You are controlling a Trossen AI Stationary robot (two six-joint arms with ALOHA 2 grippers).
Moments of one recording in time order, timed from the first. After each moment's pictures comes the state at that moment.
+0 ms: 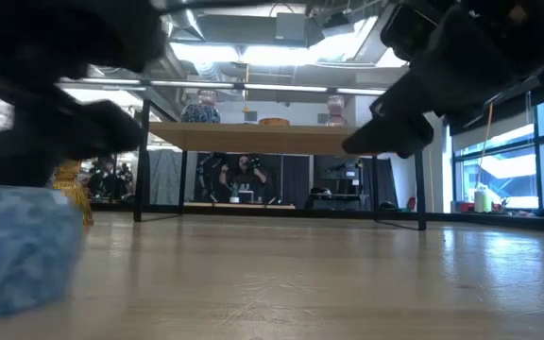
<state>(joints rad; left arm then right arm) -0.56 1.86 1.15 -0.55 0.09 -0.46 0.44 1.62 0.62 0.49 0.20 0.36</state>
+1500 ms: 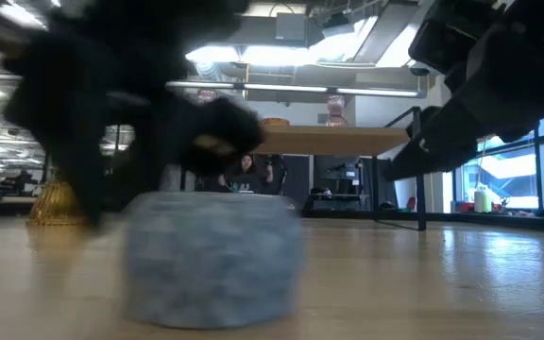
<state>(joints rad) -0.42 1.93 1.14 -0.21 0.25 0.08 0.55 1.62 0.61 0.35 0.34 0.52</state>
